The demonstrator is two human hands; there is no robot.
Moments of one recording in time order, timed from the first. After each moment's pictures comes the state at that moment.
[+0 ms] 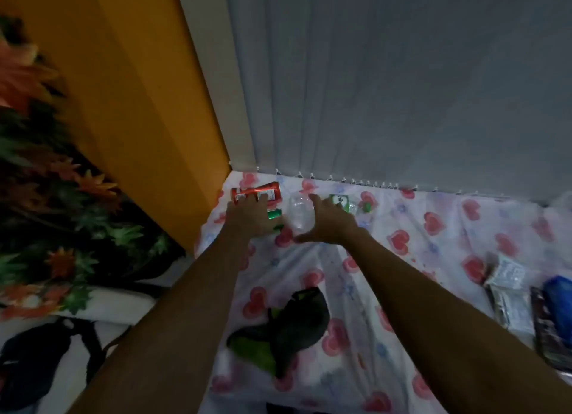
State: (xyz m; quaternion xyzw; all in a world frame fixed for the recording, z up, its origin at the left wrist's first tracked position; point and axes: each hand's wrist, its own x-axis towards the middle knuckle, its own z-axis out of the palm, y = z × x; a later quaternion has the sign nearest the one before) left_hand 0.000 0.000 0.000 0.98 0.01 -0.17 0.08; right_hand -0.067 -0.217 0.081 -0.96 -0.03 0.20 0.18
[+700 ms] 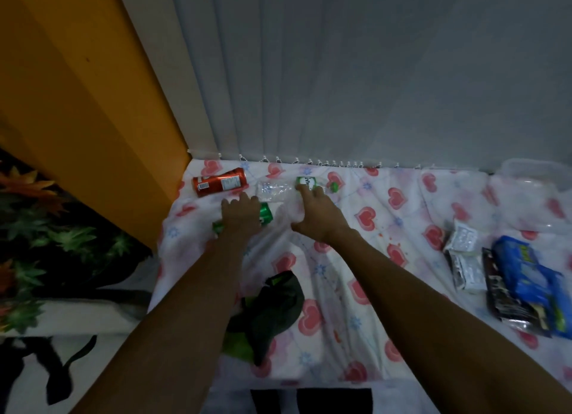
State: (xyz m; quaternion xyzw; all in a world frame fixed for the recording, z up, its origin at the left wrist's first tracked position) left_hand -0.059 -0.060 0.043 0.97 -0.17 -0.12 -0.11; right_hand -0.109 -0.247 0.085 -0.97 0.02 0.10 0.21
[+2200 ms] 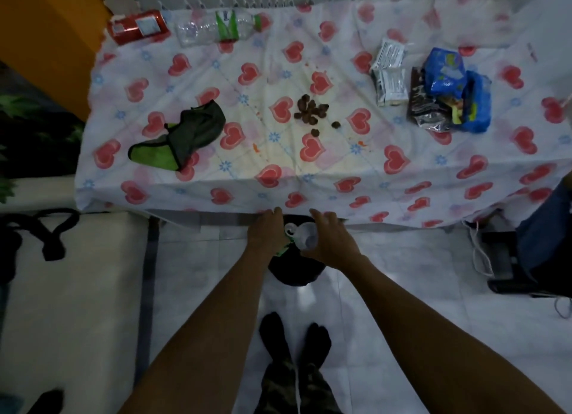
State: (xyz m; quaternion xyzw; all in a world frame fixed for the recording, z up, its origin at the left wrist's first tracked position) left_hand -0.514 -0.190 -0.099 0.94 -0.14 -0.29 0.11; right_hand -0.592 -0.349 -0.091 -0.94 0.11 0.22 0.24
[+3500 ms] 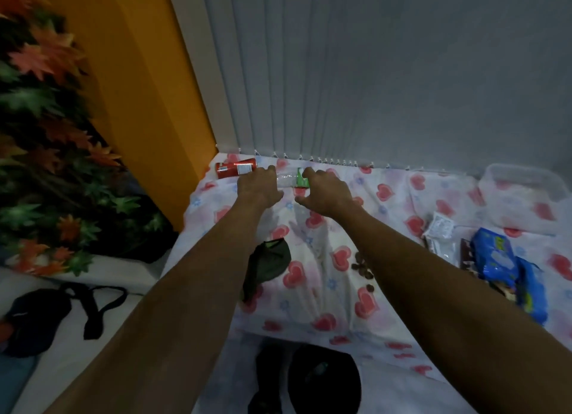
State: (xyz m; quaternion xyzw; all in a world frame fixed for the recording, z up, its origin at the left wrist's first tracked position) left_hand -0.165 -0.113 0.158 0.99 -0.07 -0.05 0.07; right_hand -0.197 -0.280 0.157 -0.99 -0.05 0.01 0.13
